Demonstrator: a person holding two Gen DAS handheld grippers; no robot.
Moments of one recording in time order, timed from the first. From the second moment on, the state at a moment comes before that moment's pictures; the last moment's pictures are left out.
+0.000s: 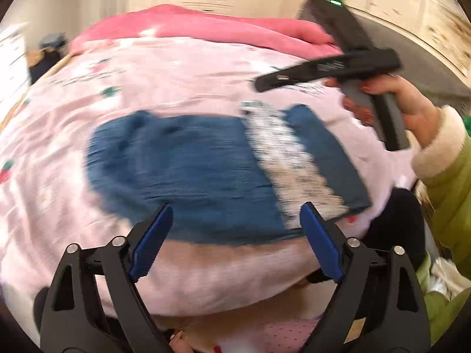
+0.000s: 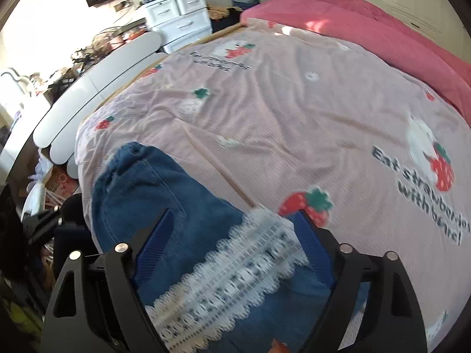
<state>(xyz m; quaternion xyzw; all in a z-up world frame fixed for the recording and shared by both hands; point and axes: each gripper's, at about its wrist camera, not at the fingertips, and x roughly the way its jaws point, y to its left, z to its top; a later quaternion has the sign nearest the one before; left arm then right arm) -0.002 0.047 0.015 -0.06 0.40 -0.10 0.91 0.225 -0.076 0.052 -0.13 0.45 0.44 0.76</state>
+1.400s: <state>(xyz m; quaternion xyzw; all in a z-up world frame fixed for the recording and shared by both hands) 0.039 0.134 -0.033 -0.32 0.40 -0.10 0.85 0.207 0.077 0.043 -0.16 0.50 0.60 0.60</state>
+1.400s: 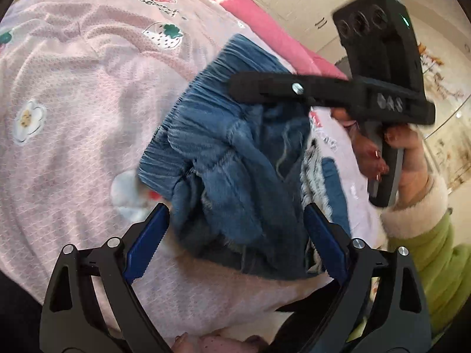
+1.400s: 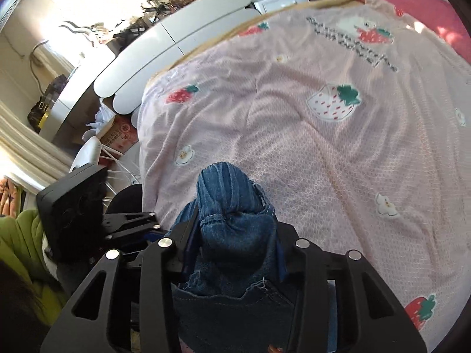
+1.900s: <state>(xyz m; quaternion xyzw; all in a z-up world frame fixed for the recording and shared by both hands) 0.054 0.072 0.019 -0.20 0.34 -0.14 0.91 0.235 -0.024 0.076 -0.07 0.48 0.59 0.65</state>
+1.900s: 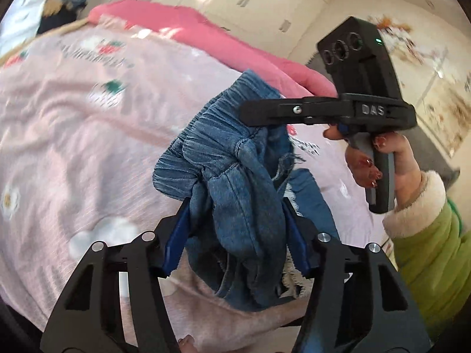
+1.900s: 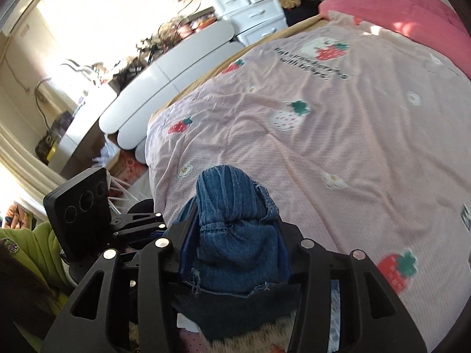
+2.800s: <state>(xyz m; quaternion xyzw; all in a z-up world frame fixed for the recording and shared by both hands) 0.089 -0.077 0.007 -0.05 0.37 -0.25 0.89 0.231 -0.200 0.045 -0.01 0.48 0.53 0.70</state>
